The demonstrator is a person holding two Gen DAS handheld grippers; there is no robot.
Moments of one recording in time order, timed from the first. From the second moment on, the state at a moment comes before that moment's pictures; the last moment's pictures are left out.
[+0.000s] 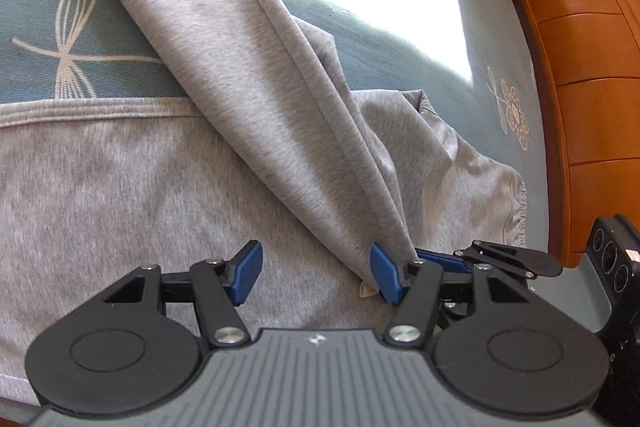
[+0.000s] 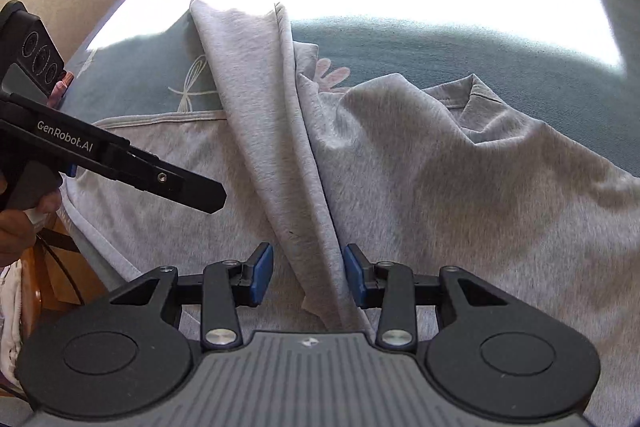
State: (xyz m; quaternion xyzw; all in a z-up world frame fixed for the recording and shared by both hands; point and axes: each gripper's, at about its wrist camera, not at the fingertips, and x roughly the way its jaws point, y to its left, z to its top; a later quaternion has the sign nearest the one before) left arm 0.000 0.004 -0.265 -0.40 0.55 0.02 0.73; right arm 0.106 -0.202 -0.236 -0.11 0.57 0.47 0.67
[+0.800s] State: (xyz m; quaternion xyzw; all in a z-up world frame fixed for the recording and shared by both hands) left arm 0.008 0.008 -0.283 -0.48 0.52 0.05 0.71; right arm 0.112 -0.179 -0.248 -0.08 0.59 0.53 0.61
